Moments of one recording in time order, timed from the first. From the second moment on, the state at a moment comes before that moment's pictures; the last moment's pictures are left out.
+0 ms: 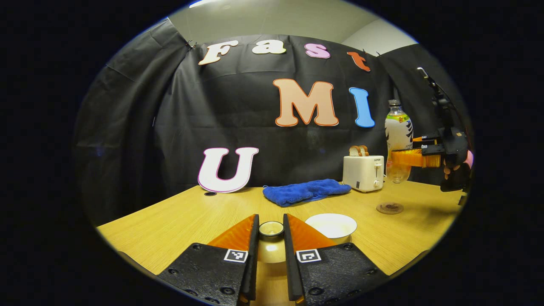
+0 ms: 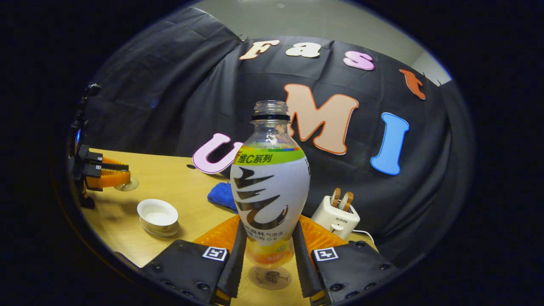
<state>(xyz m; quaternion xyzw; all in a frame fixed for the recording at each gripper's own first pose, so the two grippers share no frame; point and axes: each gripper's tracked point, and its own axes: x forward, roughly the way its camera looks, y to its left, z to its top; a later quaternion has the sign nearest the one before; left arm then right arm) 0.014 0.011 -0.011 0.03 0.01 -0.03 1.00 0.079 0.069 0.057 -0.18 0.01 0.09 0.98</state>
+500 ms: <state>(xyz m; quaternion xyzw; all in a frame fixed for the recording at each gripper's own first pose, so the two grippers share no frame) 0.015 0.011 -0.011 0.03 0.01 -0.03 1.00 0.107 0.023 0.008 -0.06 0.07 0.07 0.99</state>
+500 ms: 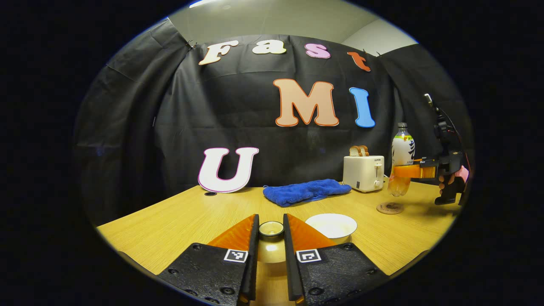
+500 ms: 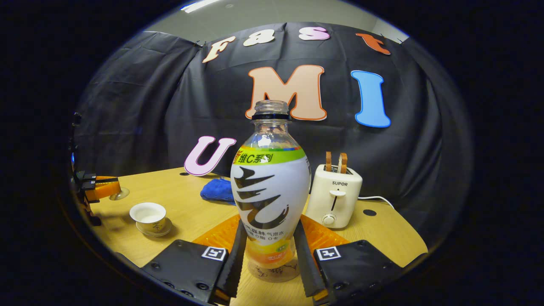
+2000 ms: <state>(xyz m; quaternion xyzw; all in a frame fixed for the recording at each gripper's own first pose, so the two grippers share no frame) 0.016 0.011 -0.013 0.03 0.01 -0.03 1.00 0.087 -0.006 -0.035 -0.01 0.06 0.05 1.00</state>
